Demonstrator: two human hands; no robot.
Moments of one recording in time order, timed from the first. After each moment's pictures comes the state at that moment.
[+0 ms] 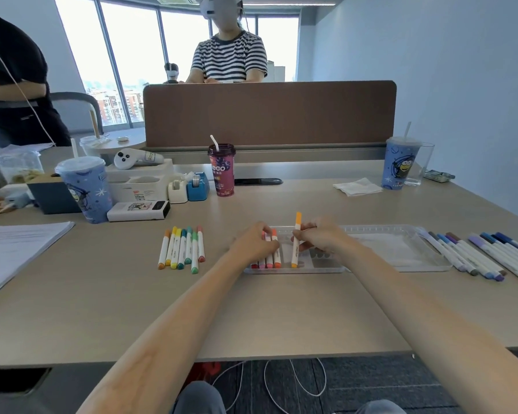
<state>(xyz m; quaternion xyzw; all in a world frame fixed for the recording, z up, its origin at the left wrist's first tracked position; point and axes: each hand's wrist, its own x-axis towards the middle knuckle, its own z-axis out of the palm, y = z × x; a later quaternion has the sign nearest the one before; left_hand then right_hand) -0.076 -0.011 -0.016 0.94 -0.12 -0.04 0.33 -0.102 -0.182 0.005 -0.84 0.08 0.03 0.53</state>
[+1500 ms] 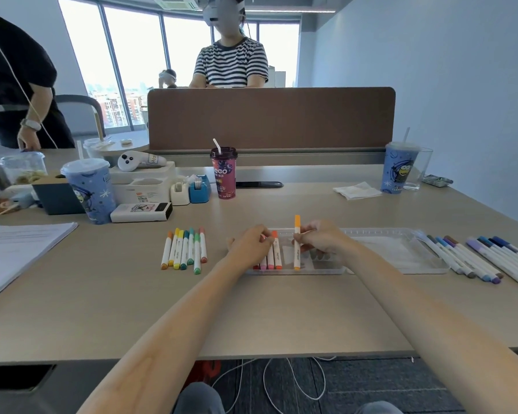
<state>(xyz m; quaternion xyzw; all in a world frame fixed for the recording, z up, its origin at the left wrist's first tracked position) -0.067 -0.004 -0.029 0.94 -0.14 0.02 0.31 -0.102 -0.183 0.006 -0.86 0.09 0.04 0.51</state>
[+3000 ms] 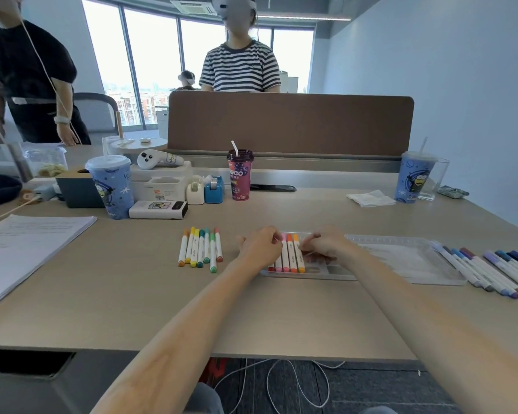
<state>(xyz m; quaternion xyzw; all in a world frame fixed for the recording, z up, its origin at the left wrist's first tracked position) -0.082 0.004 -0.018 0.94 -0.13 0.06 0.30 -0.087 -0.164 0.001 -0.89 0.11 0.05 0.44</state>
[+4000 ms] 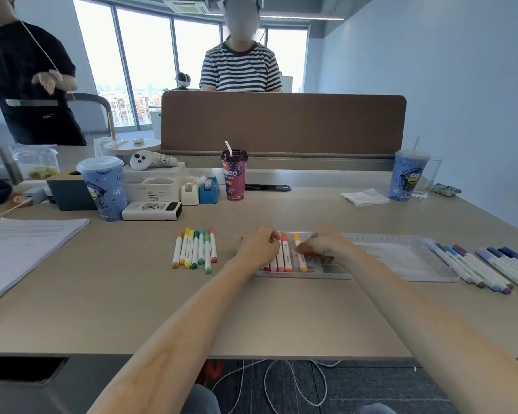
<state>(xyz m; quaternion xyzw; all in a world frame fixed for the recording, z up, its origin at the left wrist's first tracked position) -0.081 0.000 -0.016 0.94 -0.14 0.05 0.31 -0.091 -0.166 0.008 -0.92 0.13 0.05 0.37</state>
